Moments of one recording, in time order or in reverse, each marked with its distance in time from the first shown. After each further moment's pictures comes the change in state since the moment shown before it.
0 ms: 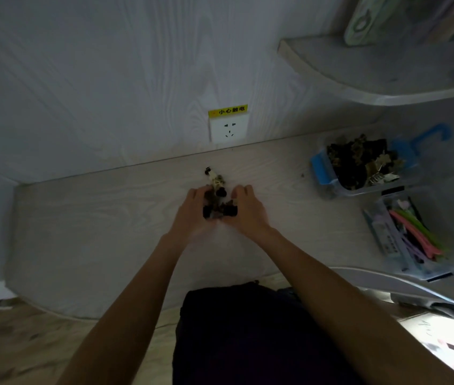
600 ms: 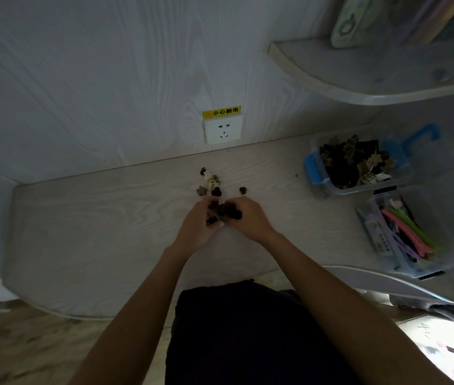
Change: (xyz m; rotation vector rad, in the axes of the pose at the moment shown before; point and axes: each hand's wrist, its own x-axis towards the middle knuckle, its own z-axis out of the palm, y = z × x) left_hand -0.017 0.007 0.023 -0.163 -0.031 -0.014; right_hand -0.020 0.010 -0.018 0.146 -0.115 -0.061
